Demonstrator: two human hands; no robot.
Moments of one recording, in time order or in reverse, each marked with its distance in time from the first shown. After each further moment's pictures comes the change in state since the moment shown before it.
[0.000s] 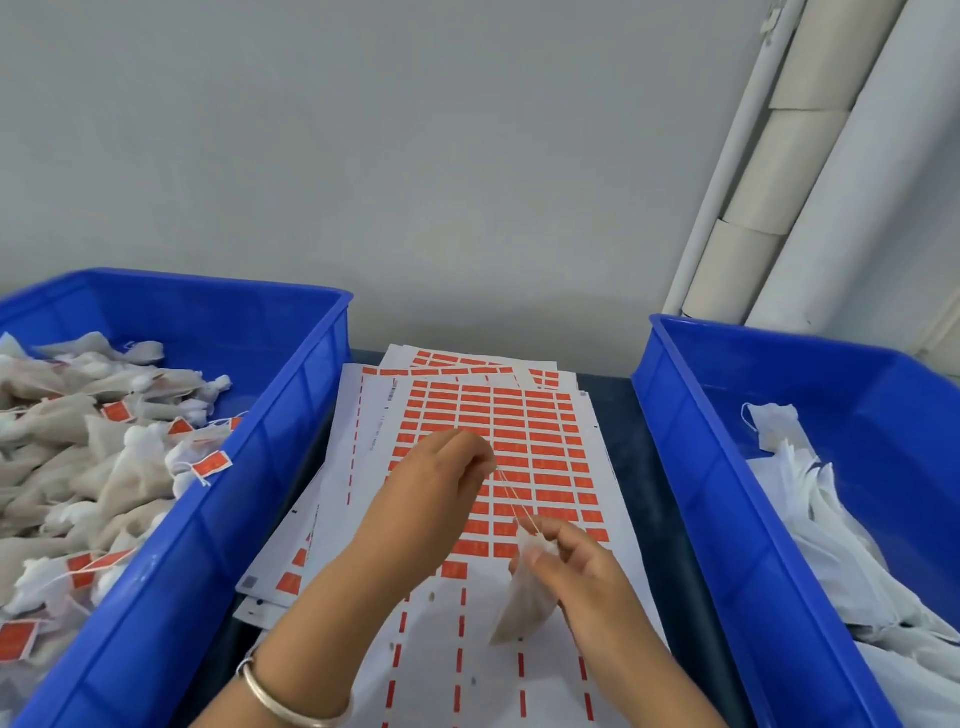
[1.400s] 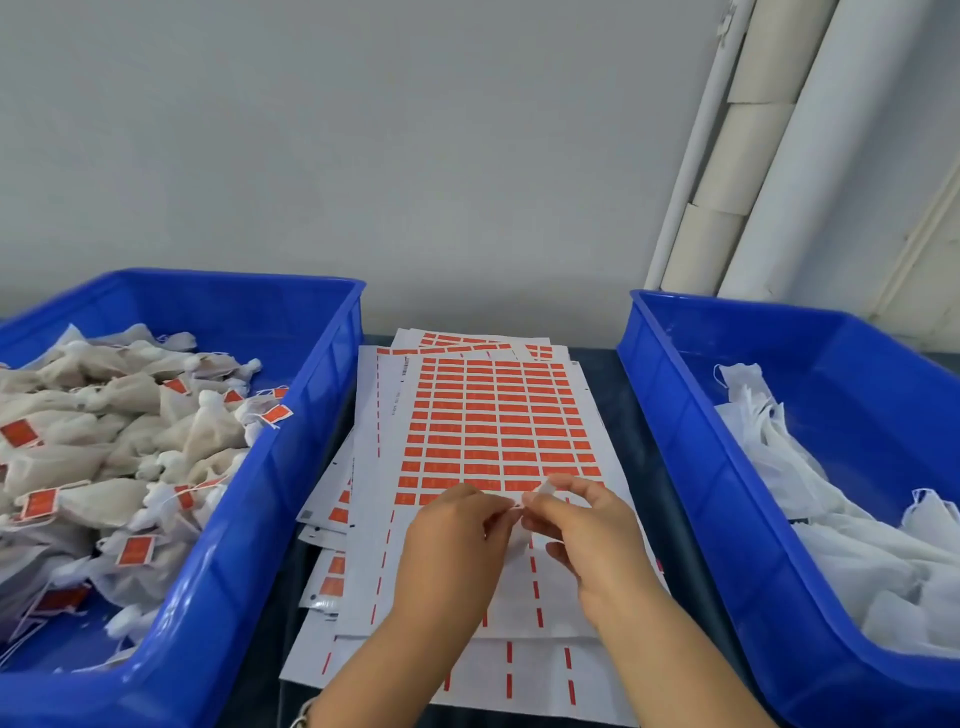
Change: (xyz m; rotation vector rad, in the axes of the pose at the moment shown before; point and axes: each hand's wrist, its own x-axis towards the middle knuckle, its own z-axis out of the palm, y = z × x) left_hand -0.103 0.031 0.002 -0.009 0.034 -0.149; right_hand -0.059 -0.017 0.024 0.207 0.309 0.062
